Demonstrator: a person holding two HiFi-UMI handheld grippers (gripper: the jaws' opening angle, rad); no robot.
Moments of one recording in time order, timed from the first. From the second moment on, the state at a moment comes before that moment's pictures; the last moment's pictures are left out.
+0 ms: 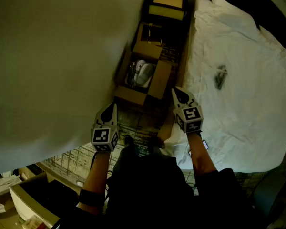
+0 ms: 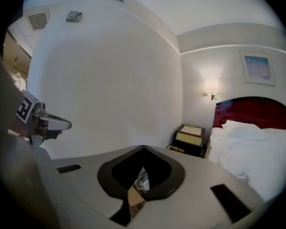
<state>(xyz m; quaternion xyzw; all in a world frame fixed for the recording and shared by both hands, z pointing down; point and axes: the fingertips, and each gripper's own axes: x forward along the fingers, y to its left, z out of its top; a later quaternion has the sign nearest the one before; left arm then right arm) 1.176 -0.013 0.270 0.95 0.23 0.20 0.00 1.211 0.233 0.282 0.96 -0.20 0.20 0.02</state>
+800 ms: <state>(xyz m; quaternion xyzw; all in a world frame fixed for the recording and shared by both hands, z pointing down) 1.074 -0.092 0.290 0.98 0.03 0.21 0.04 1.167 0.165 0.335 0.90 -0.37 0.22 0.02</state>
